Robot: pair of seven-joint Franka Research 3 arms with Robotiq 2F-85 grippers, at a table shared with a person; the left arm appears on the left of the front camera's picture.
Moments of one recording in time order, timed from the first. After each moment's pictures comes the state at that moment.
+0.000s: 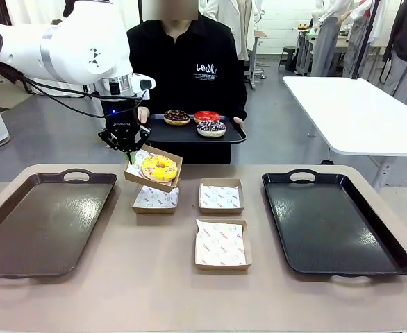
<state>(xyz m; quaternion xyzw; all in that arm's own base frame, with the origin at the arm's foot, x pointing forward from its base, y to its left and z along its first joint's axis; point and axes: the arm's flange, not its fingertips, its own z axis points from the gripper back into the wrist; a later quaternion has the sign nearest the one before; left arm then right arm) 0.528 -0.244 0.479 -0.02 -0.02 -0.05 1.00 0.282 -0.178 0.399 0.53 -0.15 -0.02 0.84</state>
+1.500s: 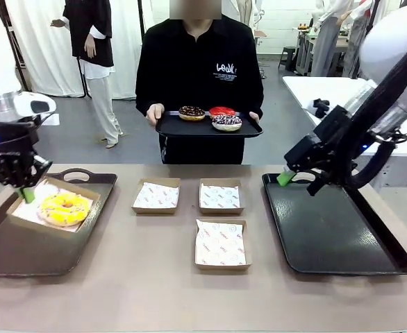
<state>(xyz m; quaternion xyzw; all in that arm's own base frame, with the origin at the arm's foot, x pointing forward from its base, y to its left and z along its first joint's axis) 0.384 -0.064 0.471 0.01 0.04 -0.01 1.00 0.361 0.125 0.483 0.25 -0.05 0.14 0.96</state>
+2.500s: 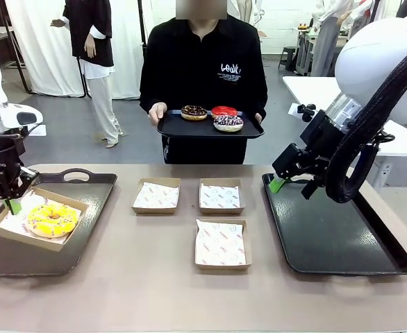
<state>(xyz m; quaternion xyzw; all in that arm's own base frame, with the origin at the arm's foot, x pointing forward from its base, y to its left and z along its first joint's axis) 0.374 -0.048 0.460 0.01 0.04 0.00 1.00 0.359 0.143 0.476 0.21 -0.05 0.14 0.97</state>
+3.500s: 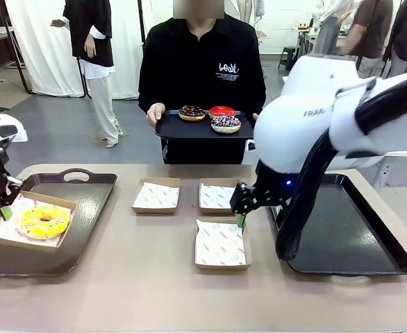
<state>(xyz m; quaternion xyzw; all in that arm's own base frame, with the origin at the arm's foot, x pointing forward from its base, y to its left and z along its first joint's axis) 0.364 -0.012 0.430 0.01 -0.02 0.03 1.00 0.340 0.248 0.409 0.07 -0.01 0.07 0.99</state>
